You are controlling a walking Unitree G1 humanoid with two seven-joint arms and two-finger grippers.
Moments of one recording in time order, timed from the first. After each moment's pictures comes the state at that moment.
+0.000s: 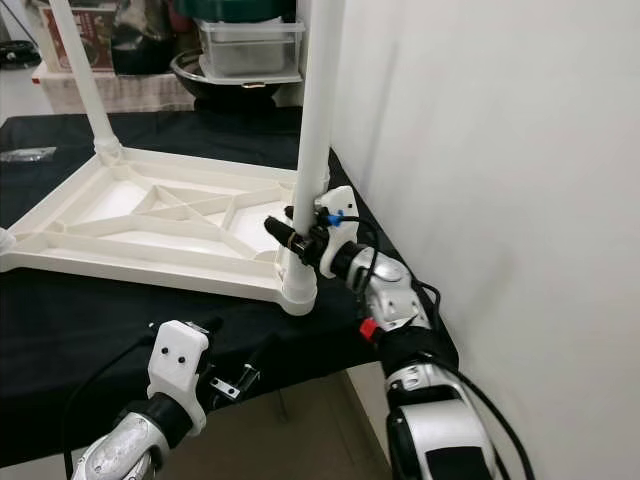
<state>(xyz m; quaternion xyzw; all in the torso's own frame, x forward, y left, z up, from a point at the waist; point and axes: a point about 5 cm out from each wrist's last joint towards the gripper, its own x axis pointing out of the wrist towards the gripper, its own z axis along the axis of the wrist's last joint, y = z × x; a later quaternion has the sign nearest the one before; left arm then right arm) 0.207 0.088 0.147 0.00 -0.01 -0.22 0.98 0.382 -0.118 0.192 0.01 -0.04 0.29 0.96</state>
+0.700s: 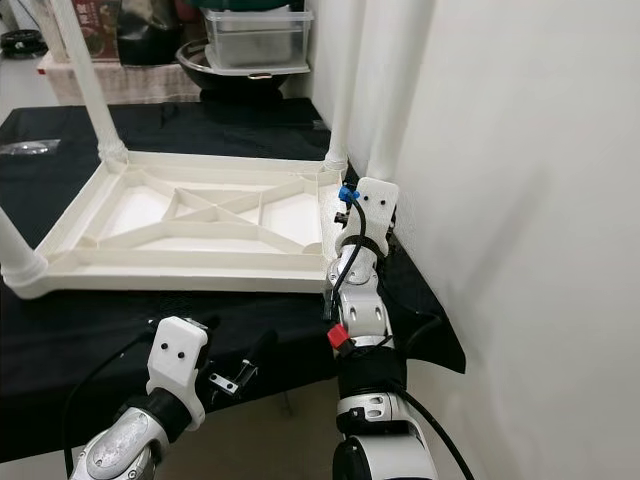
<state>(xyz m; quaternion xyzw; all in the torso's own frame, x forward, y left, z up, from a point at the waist) 0.210 0.088 0.144 0.00 -0.01 -0.22 0.98 0.368 -0.120 0.204 0.06 -0.05 -0.16 0.98</state>
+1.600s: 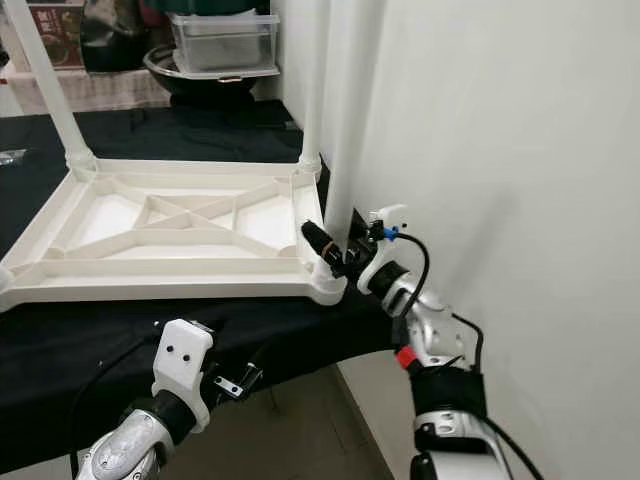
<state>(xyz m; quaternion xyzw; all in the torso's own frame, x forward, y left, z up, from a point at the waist) 0.210 0.085 0.143 0.00 -0.01 -0.22 0.98 0.350 -0.162 0.186 0.11 -0.05 0.39 0.91</state>
